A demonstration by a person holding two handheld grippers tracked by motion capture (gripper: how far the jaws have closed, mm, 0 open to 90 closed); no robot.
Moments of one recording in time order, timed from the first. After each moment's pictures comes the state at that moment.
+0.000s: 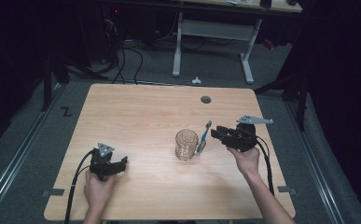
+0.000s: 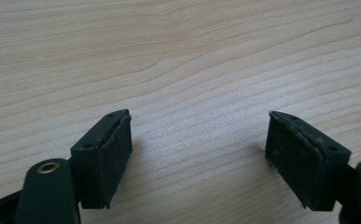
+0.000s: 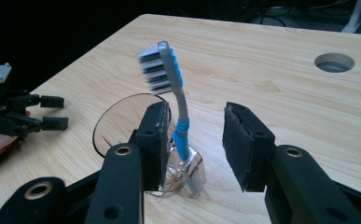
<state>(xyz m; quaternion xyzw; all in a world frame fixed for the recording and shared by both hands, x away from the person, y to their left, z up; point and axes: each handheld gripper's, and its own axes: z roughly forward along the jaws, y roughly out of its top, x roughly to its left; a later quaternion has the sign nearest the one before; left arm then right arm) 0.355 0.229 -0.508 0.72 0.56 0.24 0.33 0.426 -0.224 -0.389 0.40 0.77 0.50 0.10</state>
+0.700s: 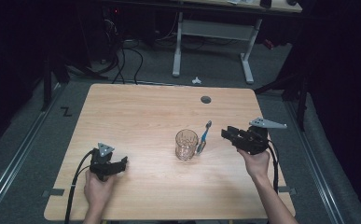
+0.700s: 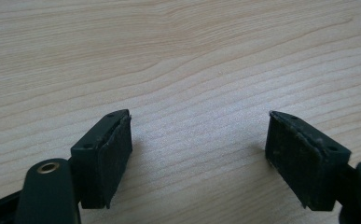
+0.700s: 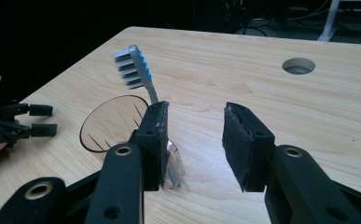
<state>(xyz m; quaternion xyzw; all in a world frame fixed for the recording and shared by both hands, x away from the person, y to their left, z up) 0.355 0.229 -0.508 0.72 0.56 0.24 0.33 0.415 -0.252 -0.385 0.41 0.75 0.51 0.12</state>
